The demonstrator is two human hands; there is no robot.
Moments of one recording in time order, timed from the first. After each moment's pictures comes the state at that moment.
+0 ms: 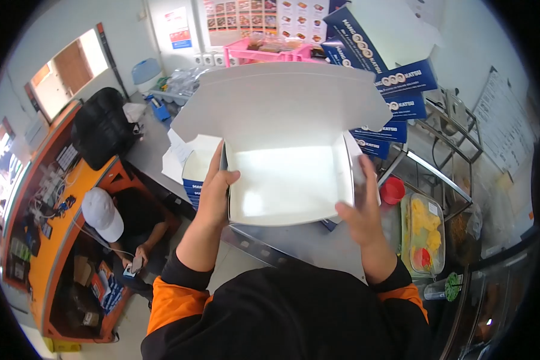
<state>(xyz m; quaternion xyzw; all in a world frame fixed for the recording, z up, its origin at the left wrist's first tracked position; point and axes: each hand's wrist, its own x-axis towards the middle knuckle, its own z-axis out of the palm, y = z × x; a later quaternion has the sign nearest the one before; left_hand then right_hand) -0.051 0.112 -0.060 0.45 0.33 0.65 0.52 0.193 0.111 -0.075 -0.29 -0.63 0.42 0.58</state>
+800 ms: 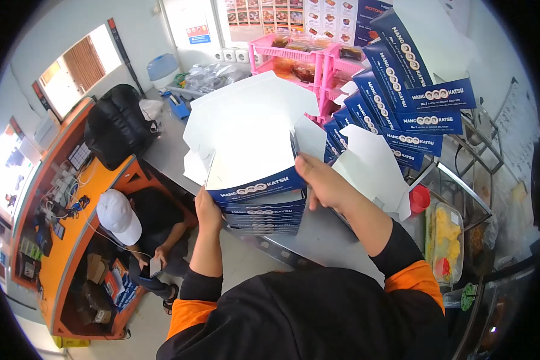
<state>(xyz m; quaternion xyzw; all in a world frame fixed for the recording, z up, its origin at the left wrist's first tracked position) -0.176 0.148 -0.173 0.40 0.51 0.70 0.28 0.077 0.202 -0.064 -0.42 -0.68 0.55 0.23</state>
